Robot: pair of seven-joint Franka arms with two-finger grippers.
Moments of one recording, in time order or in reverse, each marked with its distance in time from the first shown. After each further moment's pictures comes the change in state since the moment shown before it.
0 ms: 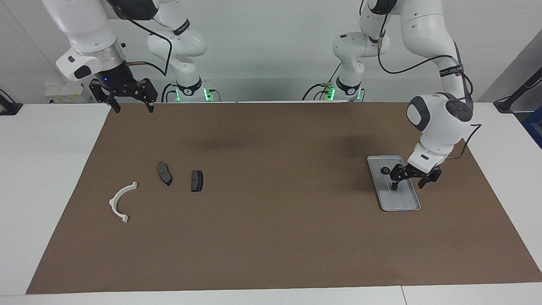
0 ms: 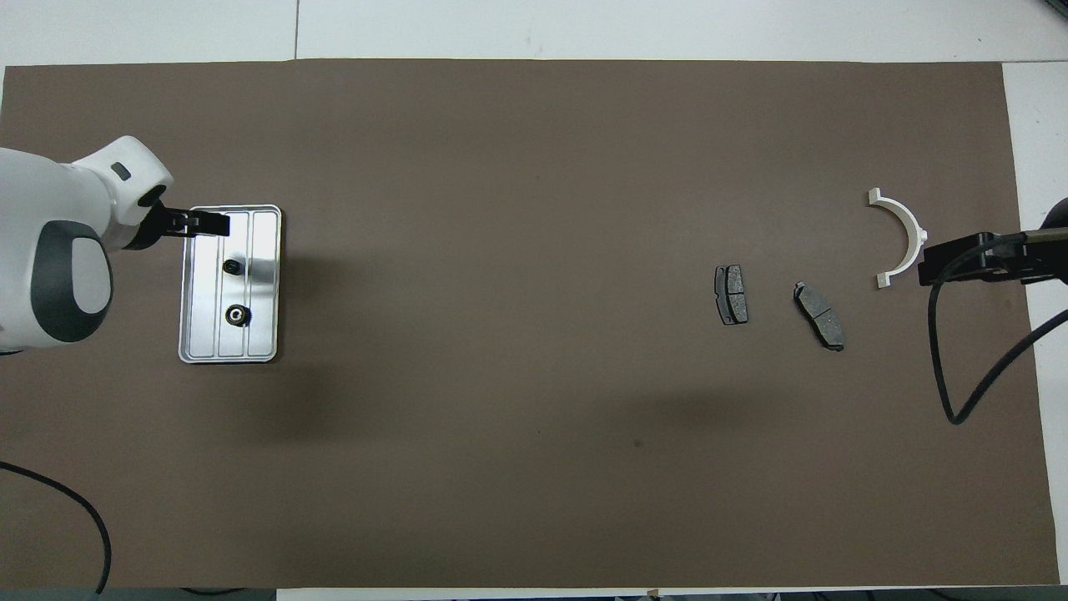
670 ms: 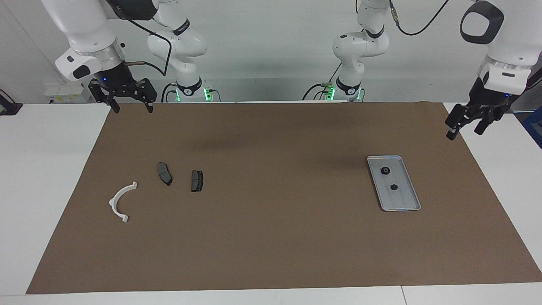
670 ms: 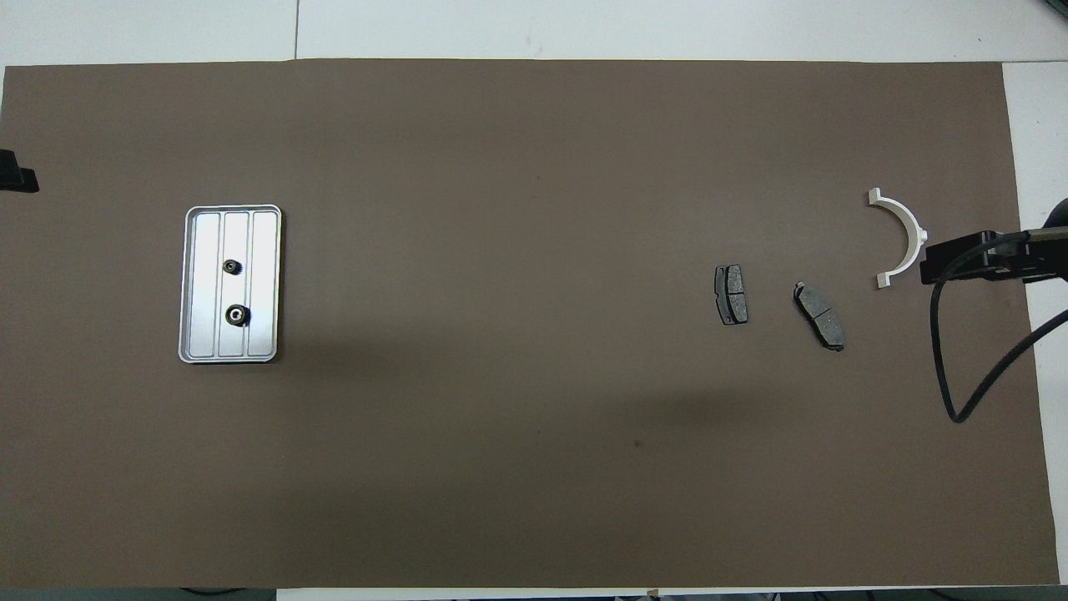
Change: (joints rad) left arm 0.024 -0.232 0.041 0.336 -0.001 -0.573 -0.185; right arm -0.001 0.000 -0.003 0.000 0.000 0.002 0.000
